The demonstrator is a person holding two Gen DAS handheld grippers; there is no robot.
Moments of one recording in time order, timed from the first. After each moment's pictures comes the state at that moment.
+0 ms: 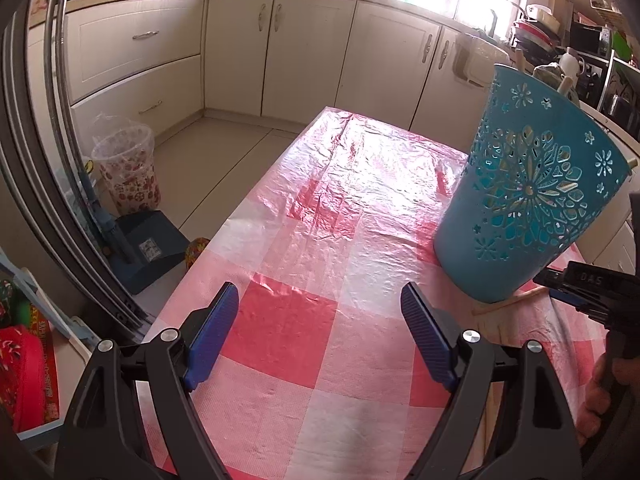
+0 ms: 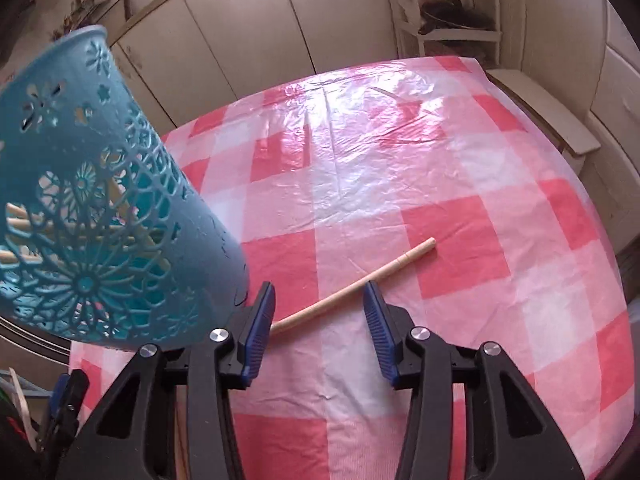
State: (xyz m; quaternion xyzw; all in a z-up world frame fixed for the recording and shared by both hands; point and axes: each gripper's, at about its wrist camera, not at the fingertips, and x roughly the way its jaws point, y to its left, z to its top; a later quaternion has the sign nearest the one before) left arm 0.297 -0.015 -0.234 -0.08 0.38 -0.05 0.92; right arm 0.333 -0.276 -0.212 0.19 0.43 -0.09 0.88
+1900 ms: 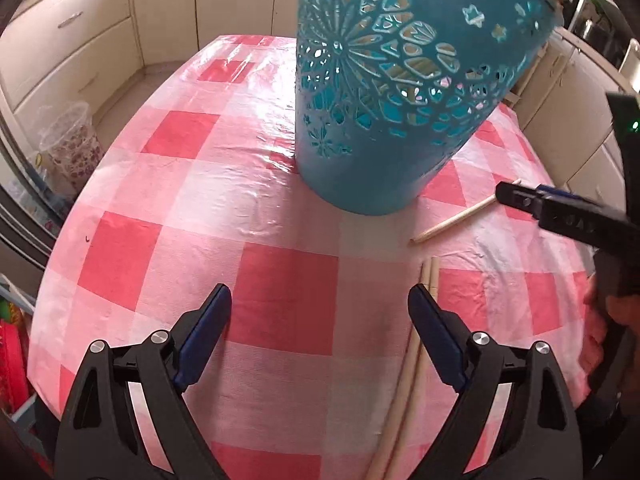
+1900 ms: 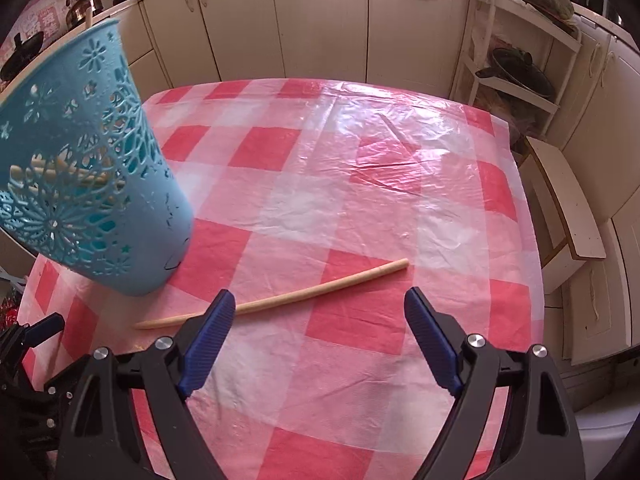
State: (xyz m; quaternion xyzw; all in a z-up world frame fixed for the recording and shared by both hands) left arm 0.287 -0.119 -0.240 -0.04 0.50 -0.14 0.86; right arm 0.331 -0.317 -0.199 0.04 0.47 0.00 0.88
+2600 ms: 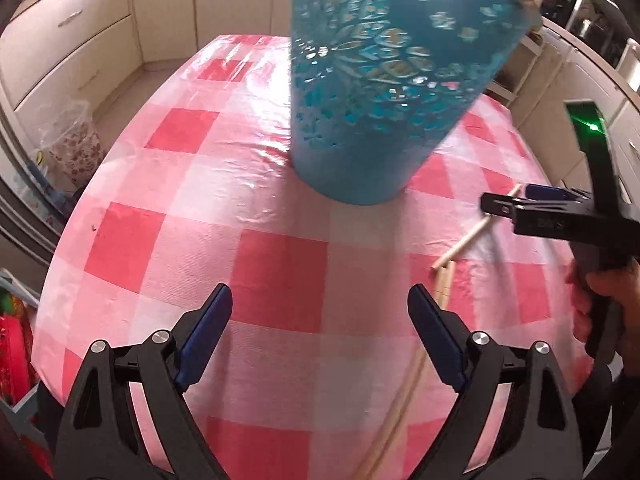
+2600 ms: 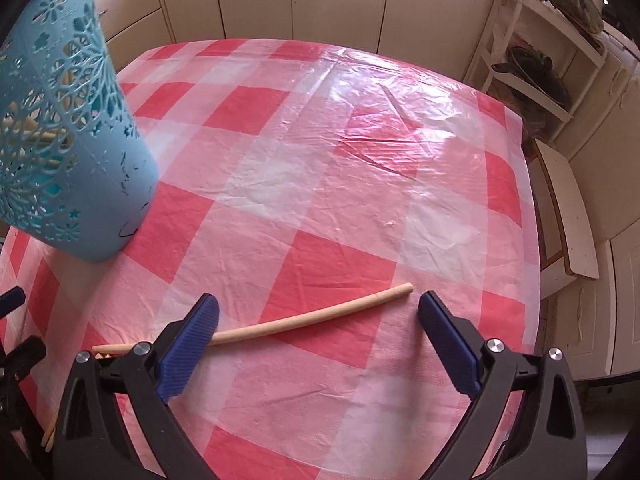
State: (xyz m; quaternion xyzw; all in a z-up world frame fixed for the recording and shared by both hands) left arm 0.273 -0.122 -0.236 -0.01 0.50 -0.15 0.85; right arm 0.343 -0.337 -0.219 -0.01 0.51 0.01 0.86
